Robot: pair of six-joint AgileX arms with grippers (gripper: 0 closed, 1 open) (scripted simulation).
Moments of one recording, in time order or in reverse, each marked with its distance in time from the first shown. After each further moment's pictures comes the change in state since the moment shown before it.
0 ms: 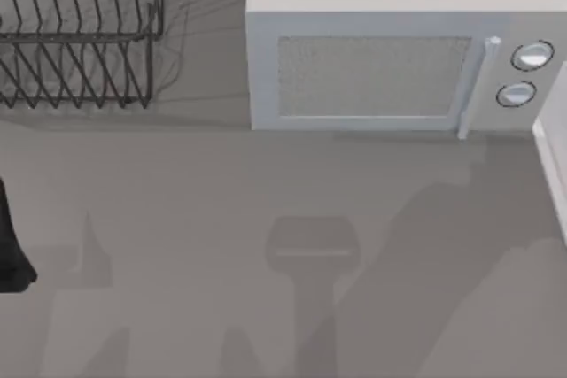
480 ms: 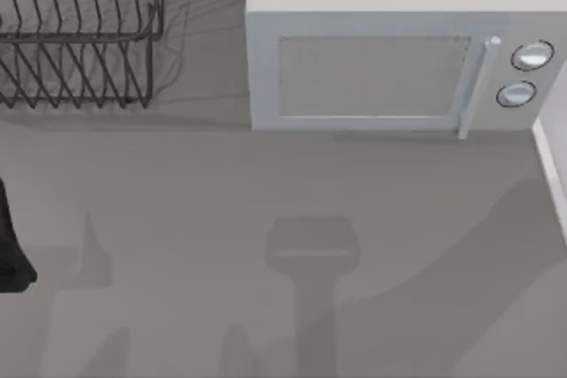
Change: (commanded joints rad) left arm 0.000 0.000 0.000 0.000 0.000 0.000; right arm -0.003 0.234 -0.136 0.394 0.002 0.003
